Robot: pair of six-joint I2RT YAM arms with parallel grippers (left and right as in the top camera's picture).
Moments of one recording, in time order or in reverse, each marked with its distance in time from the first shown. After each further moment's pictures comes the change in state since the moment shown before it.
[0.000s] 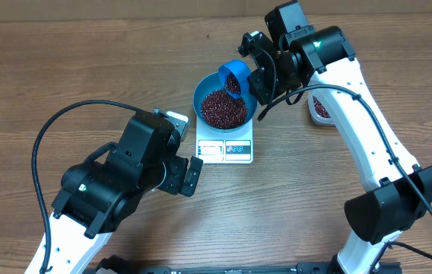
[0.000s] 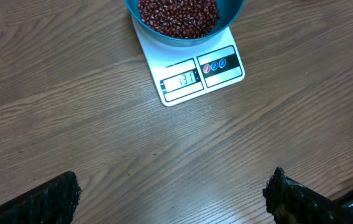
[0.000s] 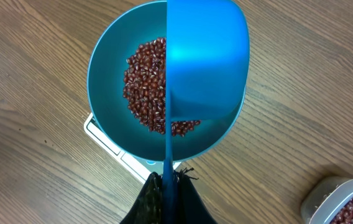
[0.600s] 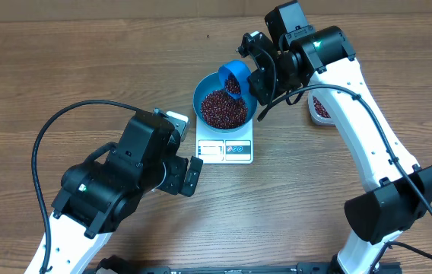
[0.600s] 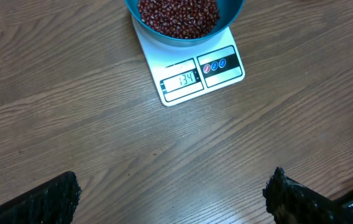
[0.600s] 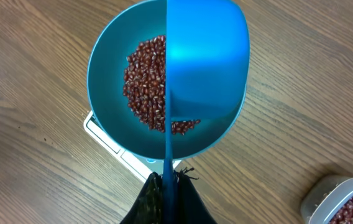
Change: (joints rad) left arm 0.000 0.000 0.000 0.000 0.000 0.000; right arm 0.006 0.000 0.000 -0.008 0.004 -0.006
